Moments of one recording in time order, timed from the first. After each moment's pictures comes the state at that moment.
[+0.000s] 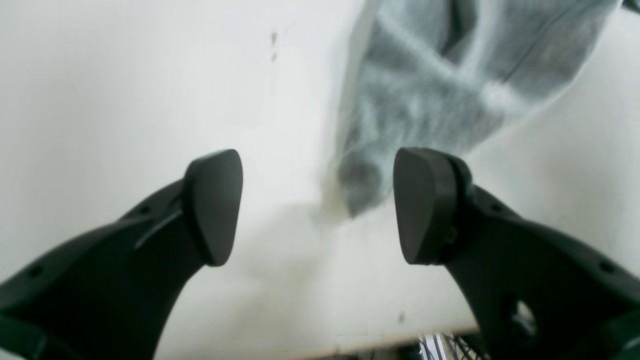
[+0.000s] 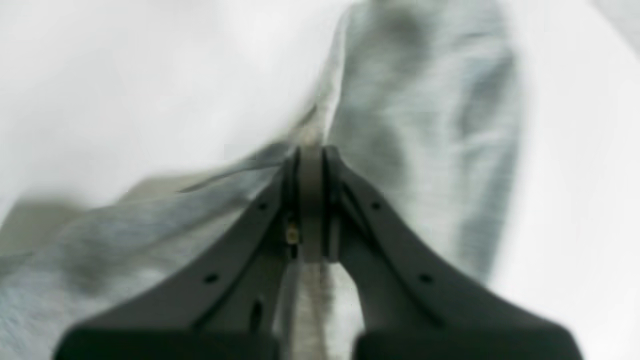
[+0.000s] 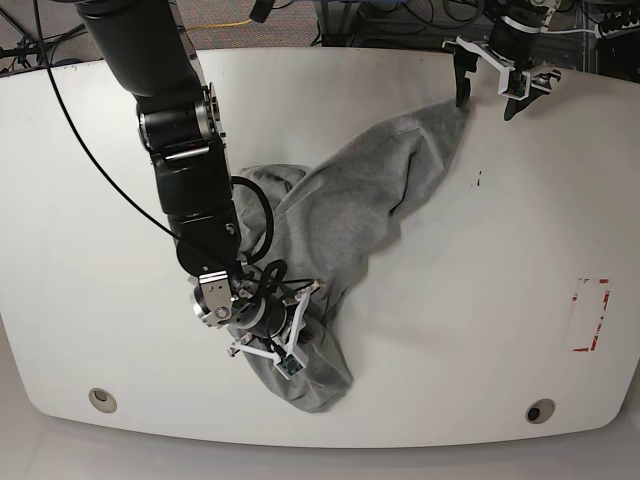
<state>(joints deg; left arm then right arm) 45.5 -13.9 -7.8 105.9 -7.2 -11.8 1.6 37.0 2.2 -10.4 49.2 -0.9 32.1 -27.6</state>
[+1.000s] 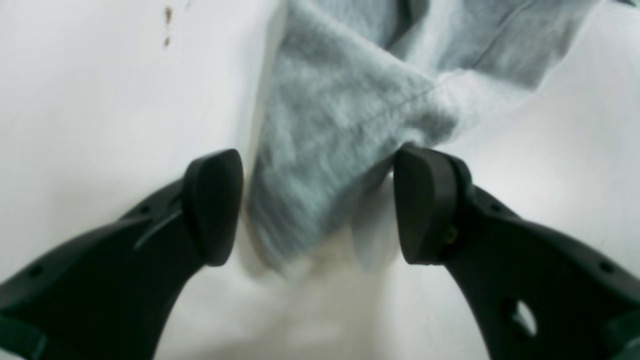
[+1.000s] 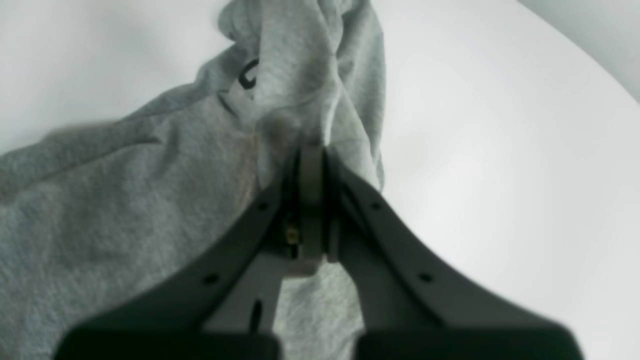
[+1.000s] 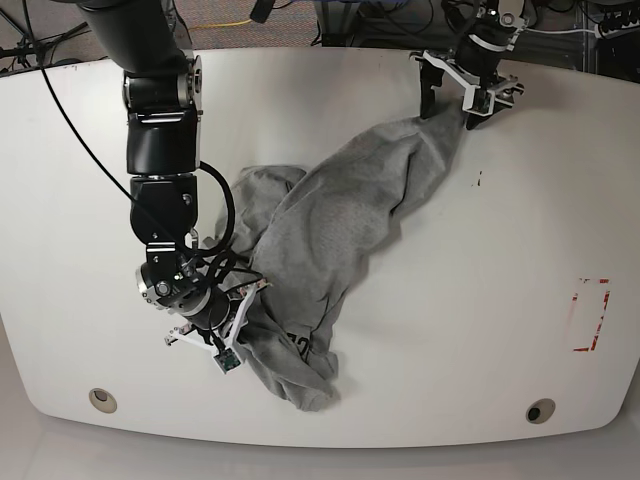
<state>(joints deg) 36.4 -11.3 -1.1 97.1 -6.9 -11.7 3.0 27.8 7.0 -1.0 68.3 -0.9 32.2 -36.6</state>
